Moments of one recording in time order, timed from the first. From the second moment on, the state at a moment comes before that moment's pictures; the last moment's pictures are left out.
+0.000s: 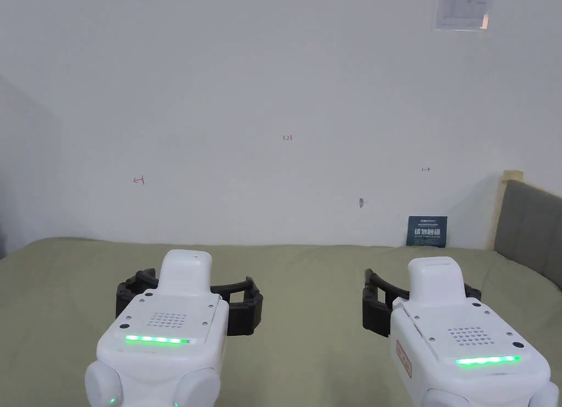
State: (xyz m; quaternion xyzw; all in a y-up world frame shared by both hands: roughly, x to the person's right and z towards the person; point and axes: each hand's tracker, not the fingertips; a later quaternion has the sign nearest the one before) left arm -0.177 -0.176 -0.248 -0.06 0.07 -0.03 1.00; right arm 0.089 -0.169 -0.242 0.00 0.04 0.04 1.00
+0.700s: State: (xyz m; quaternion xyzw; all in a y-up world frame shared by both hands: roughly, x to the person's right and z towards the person) left arm -0.190 -0.157 -0.223 -0.07 -0.01 0.05 1.00; right arm 0.090 -0.166 -0.232 0.01 0.04 0.04 1.00
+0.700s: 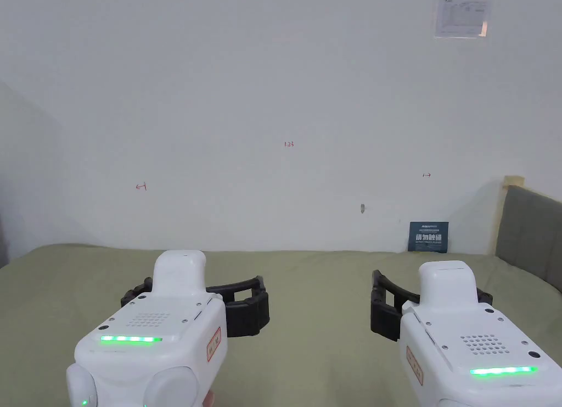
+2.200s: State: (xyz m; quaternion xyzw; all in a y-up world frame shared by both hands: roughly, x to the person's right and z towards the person) left arm -0.180 -0.132 -0.221 -0.09 0.03 0.00 1.00; right arm 0.090 -0.154 -0.226 0.01 0.05 0.03 1.00
